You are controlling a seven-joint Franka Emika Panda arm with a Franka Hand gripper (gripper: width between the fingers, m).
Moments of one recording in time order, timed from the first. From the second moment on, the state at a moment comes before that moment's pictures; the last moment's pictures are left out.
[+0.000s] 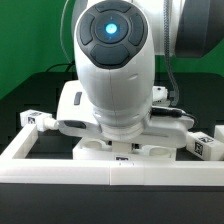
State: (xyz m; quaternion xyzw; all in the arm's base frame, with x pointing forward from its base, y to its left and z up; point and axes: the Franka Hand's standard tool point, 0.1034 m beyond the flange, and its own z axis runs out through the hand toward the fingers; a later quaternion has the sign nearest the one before) arm 0.580 -0.040 0.013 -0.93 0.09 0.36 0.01
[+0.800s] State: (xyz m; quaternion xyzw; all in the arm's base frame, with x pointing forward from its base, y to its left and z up) arm 0.594 -0.024 0.085 -0.94 0.07 0.33 0.01
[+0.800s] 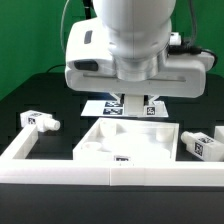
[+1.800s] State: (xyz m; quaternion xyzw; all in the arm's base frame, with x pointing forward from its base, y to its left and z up) arm 0.637 -0.005 0.103 -1.00 0.06 -0.06 0.00
